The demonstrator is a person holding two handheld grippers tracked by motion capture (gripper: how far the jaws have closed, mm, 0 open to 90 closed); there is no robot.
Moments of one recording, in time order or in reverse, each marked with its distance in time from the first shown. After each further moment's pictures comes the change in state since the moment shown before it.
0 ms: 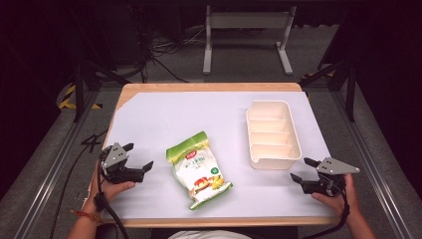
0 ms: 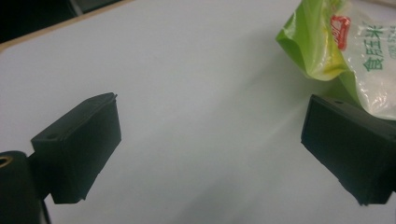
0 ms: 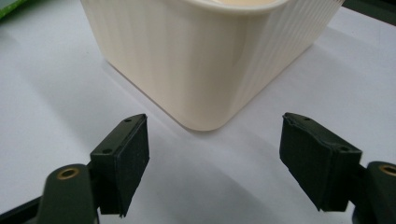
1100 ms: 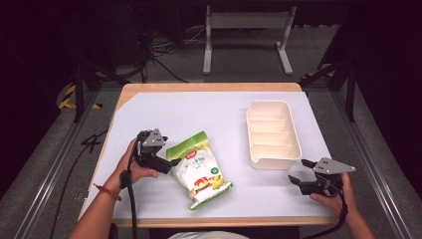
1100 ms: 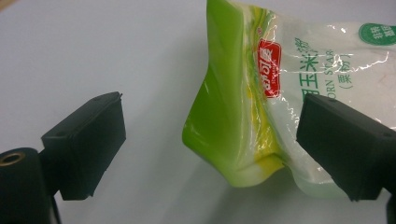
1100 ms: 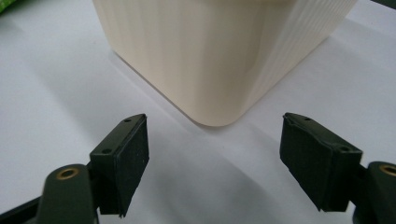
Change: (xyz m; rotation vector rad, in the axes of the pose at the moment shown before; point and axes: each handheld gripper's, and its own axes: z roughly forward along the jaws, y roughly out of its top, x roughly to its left) left arm -0.027 0.070 0.062 0.190 -0.237 0.156; right arm 0.003 0.000 0.005 0.036 0.028 -0.011
